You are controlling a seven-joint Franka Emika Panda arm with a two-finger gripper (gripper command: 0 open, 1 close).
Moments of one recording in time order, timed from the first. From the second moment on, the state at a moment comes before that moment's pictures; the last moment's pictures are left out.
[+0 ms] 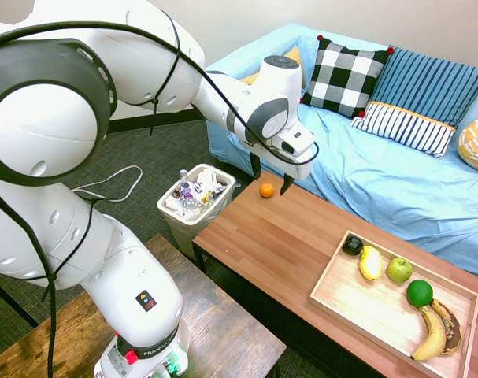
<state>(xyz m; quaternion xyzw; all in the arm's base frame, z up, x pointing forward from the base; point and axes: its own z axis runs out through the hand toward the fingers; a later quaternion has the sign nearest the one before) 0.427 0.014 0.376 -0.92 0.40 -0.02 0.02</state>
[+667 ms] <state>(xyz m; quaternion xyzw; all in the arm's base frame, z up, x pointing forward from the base) 0.499 0.098 0.328 -0.91 0.40 -0.05 0.02</state>
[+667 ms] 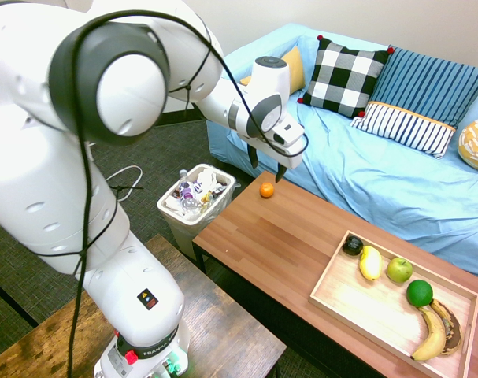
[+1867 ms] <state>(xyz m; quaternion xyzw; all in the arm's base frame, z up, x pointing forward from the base) 0.640 0.167 0.117 -0.89 0.45 -0.02 0.00</state>
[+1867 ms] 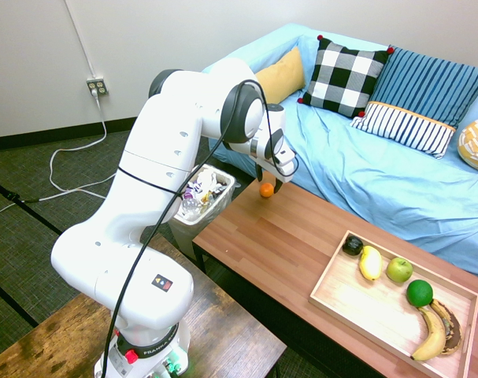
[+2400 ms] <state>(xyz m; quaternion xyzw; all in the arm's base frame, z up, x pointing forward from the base) 0.640 0.167 0.093 -0.89 0.46 0.00 -0.01</state>
